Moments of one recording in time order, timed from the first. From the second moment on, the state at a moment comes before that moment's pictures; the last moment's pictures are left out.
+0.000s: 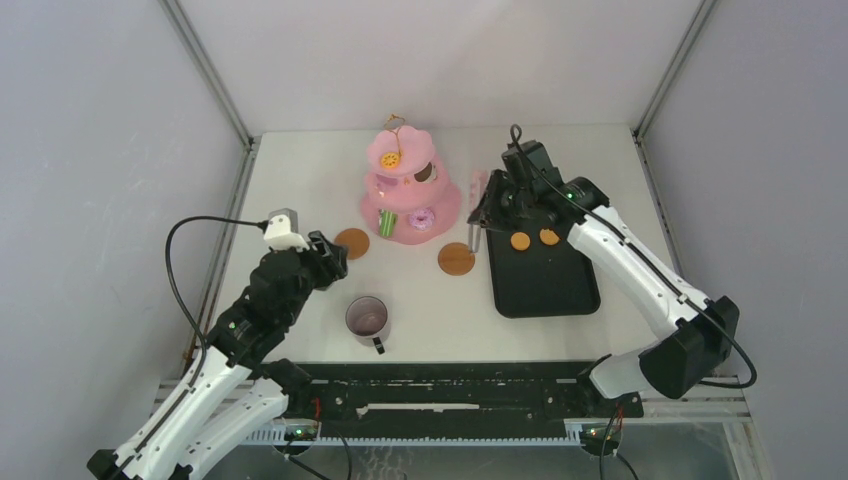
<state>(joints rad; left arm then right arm) -0.58 0.59 0.70 -0.47 -0.41 -0.55 0.58 1.43 1.46 -0.82 -0.08 0.77</state>
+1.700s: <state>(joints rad) -0.57 0.50 0.63 -0.40 -0.39 -0.58 0.44 1.74 1.19 -1.02 0.07 0.59</state>
